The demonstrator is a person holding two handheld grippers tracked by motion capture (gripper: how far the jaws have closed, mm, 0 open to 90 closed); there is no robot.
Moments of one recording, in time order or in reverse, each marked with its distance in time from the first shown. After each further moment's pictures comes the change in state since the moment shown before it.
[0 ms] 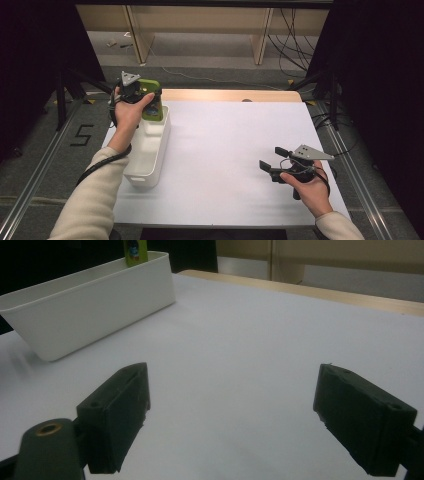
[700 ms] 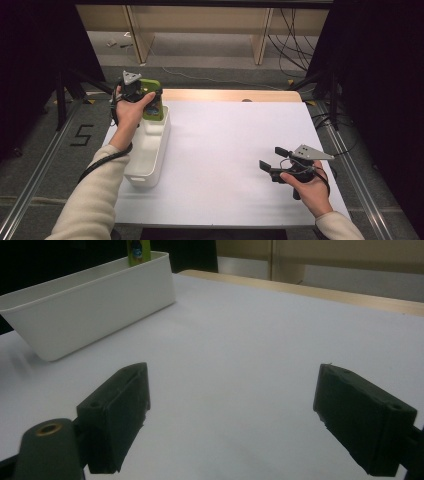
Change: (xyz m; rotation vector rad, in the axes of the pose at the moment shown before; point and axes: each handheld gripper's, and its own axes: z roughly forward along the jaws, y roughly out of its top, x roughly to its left) left arm 0.001 0.000 0.008 0.016 0.004 -0.001; right arm 0.000 0.000 0.000 0.000 0.002 0.001
